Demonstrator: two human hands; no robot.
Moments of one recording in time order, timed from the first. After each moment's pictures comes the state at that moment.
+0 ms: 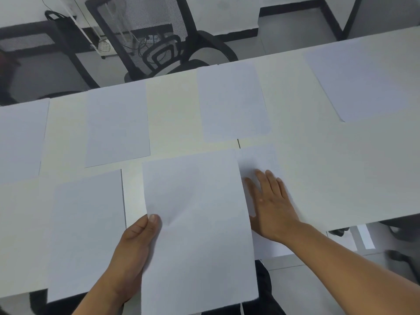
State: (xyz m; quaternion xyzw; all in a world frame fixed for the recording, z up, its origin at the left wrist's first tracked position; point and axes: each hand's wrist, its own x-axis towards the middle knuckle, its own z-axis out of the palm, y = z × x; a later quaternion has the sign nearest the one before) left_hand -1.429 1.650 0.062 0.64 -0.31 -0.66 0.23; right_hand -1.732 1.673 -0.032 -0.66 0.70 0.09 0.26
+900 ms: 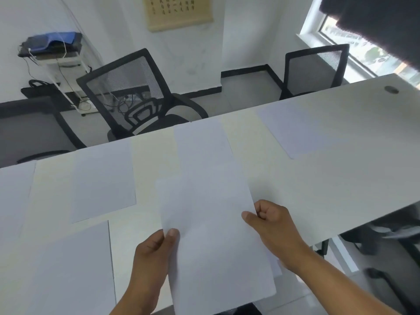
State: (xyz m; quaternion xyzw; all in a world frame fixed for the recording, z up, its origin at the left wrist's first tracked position) left_hand -1.481 1.626 0.106 0.63 -0.39 -0.63 0.23; right_hand -1.746 1.688 0.102 -0.30 0.73 -0.40 0.46
